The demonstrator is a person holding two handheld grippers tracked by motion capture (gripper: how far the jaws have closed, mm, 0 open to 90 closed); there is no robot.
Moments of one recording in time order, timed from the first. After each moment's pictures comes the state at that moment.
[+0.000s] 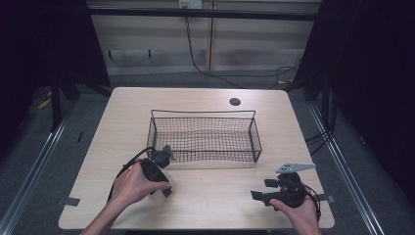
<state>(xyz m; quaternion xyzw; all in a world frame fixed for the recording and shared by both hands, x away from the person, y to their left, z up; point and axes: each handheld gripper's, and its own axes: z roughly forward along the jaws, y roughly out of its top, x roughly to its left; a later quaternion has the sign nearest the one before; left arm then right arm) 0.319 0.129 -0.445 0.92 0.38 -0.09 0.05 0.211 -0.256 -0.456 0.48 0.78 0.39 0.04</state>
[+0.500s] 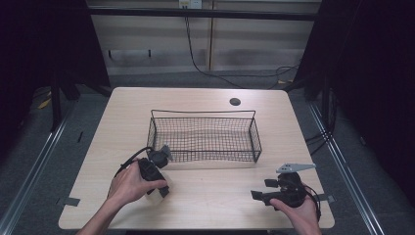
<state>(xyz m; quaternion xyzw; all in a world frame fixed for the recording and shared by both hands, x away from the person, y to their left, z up) 0.317 0.134 -0.439 0.92 0.38 -0.08 0.05 0.211 -0.256 -0.456 0.49 0.78 0.39 0.04</state>
